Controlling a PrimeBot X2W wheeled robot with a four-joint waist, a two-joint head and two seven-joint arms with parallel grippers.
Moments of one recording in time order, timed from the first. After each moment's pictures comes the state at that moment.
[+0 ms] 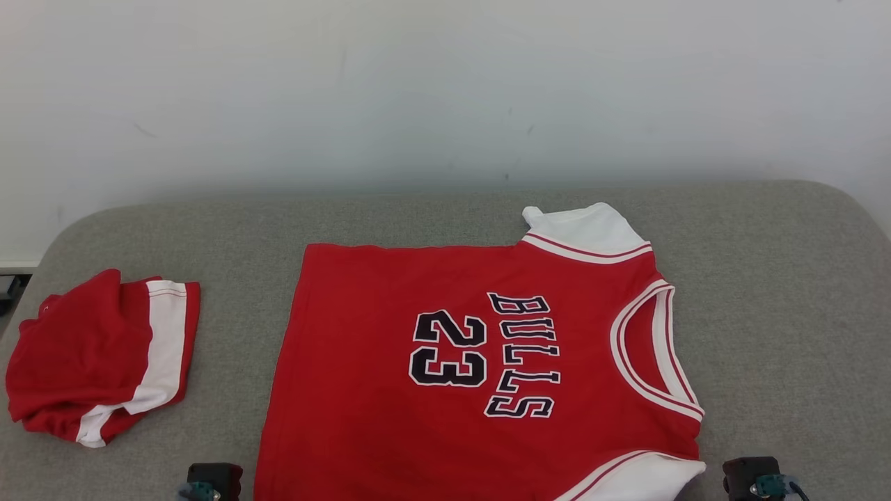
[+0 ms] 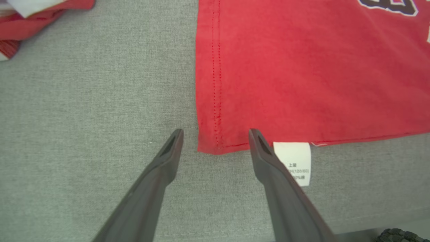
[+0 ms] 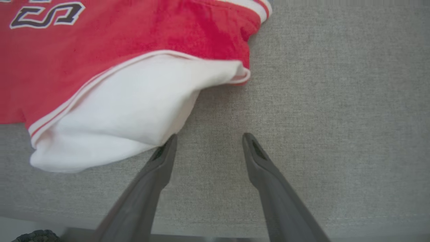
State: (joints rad) left arm 0.00 0.16 -0.28 0.28 -0.20 0.08 0.40; right arm 0.14 -0.19 0.16 0.20 0.38 -0.12 0.39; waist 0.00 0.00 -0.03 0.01
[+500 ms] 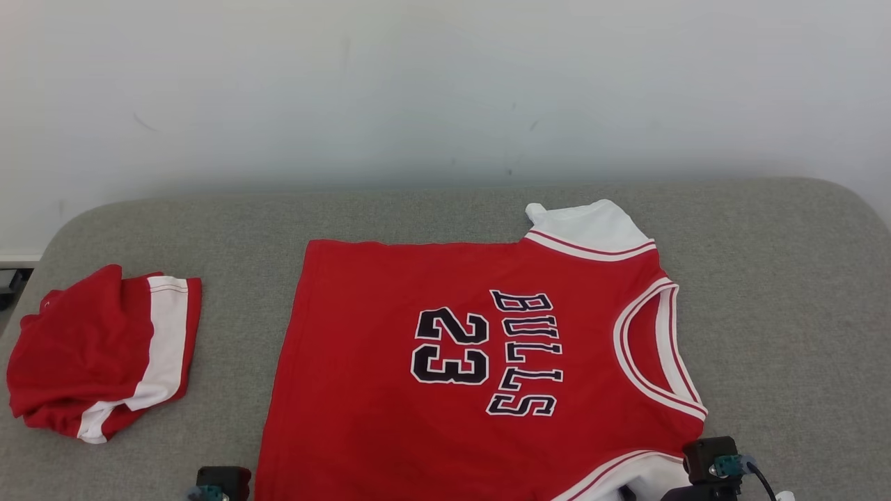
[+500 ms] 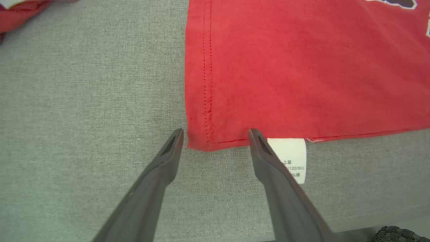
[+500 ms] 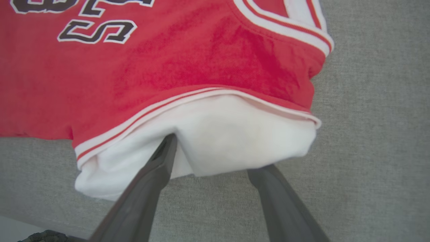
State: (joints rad) left arm 0.00 0.15 -0.29 0.30 -0.20 0.08 0.38; right arm 0.04 -0.15 0.23 0.26 0.36 -0.11 0.36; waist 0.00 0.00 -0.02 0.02
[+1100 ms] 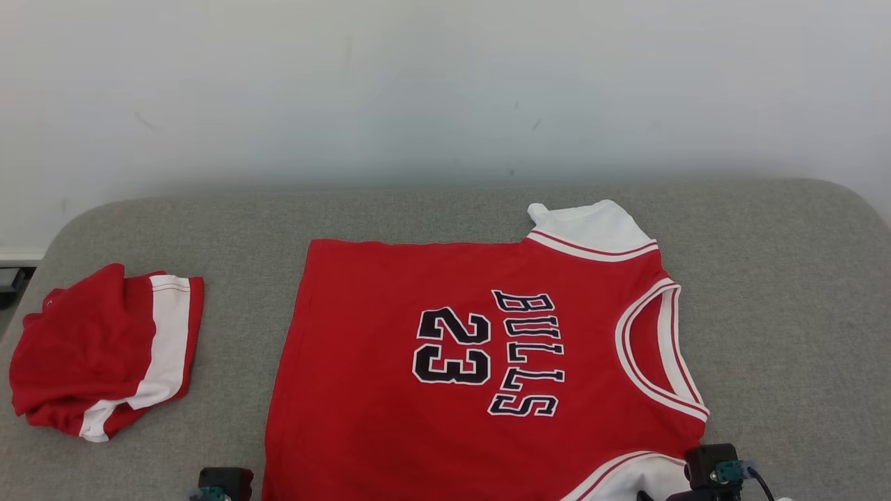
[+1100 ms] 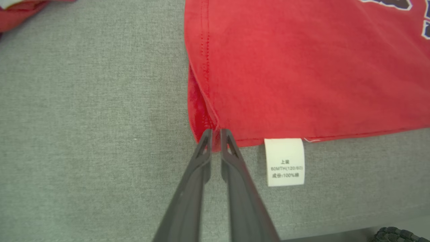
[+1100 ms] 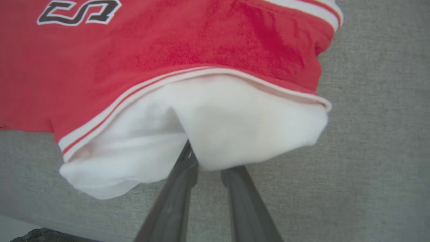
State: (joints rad) left arm 0.00 0.14 -0.29 0.31 -0.20 0.07 0.37; right arm 0.03 -0.14 0.22 0.34 0.37 -0.09 0.34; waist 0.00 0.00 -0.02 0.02
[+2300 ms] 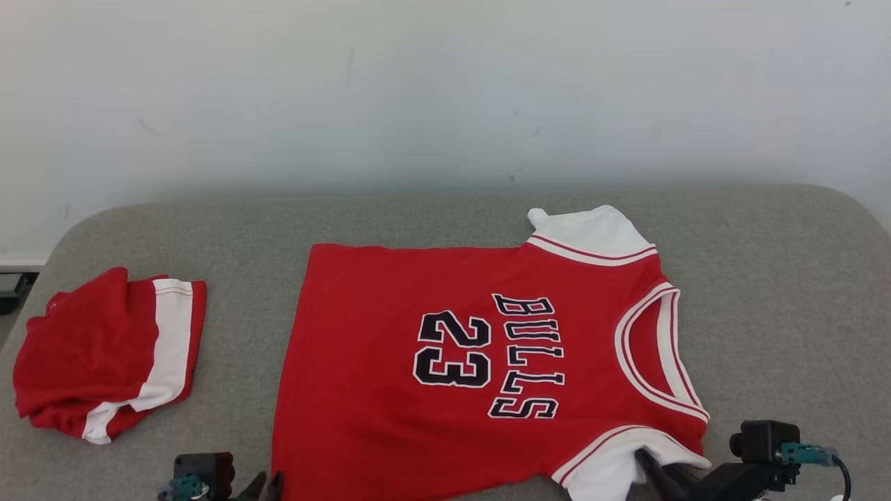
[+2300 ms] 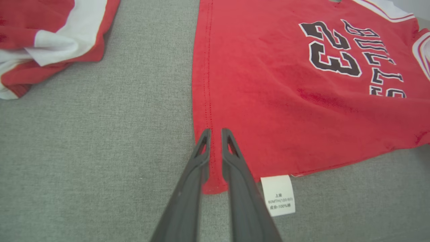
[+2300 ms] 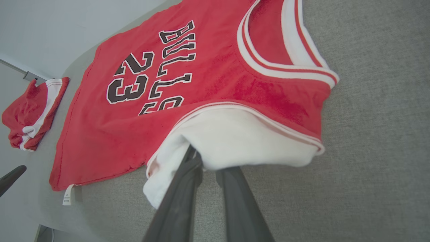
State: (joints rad) left arm 0.00 0.14 -0.26 0.21 -0.26 0.06 0.31; right arm 0.09 -0.11 0.08 0.11 0.65 -0.01 0.37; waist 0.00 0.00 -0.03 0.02
